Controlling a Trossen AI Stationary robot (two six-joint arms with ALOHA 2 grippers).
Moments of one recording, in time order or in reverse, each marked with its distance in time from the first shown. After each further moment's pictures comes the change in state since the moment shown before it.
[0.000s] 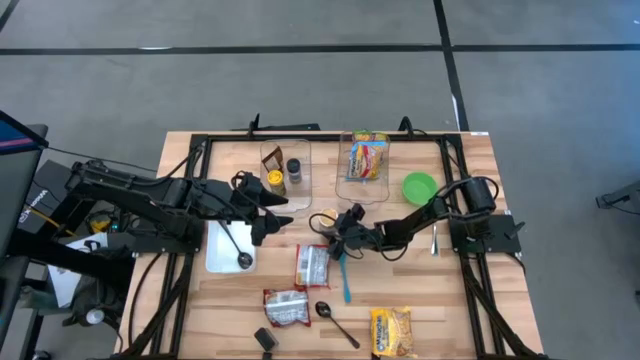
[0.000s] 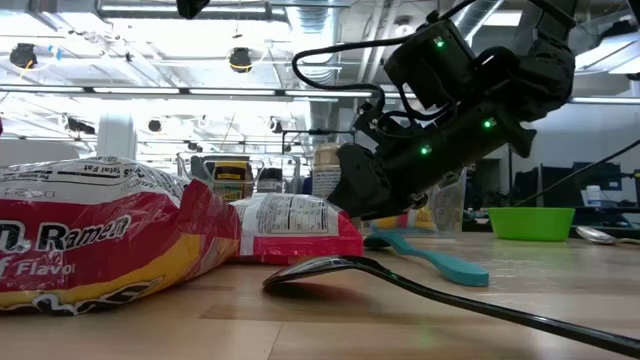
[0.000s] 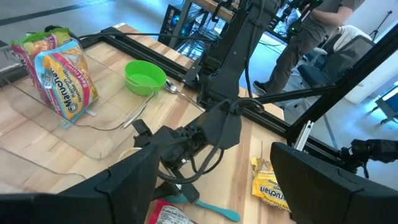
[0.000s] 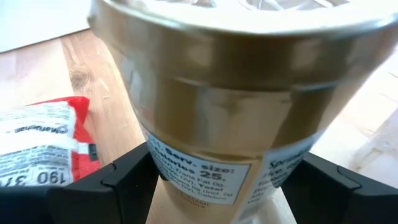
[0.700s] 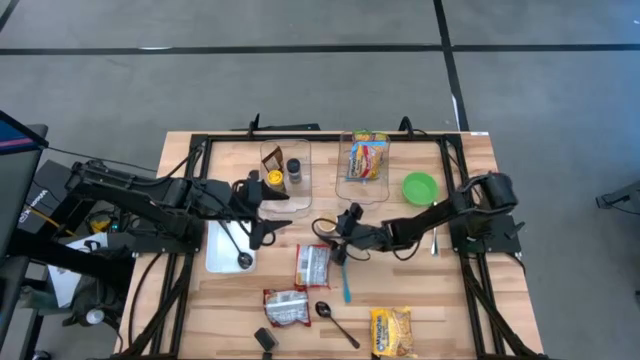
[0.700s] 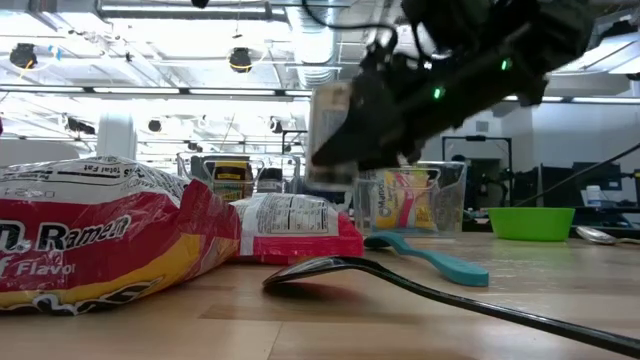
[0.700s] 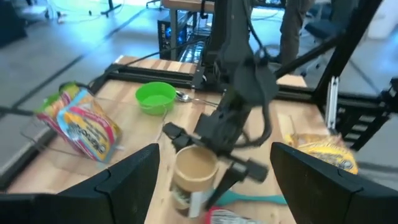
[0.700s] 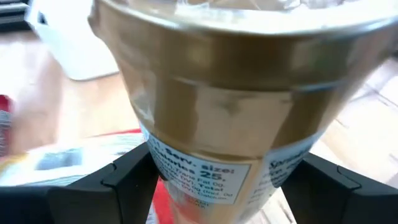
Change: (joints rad) left arm 0.002 0.000 0.000 0.001 -0.005 0.382; right arm 0.038 -0.178 0.000 -0.068 -0.063 -0.128
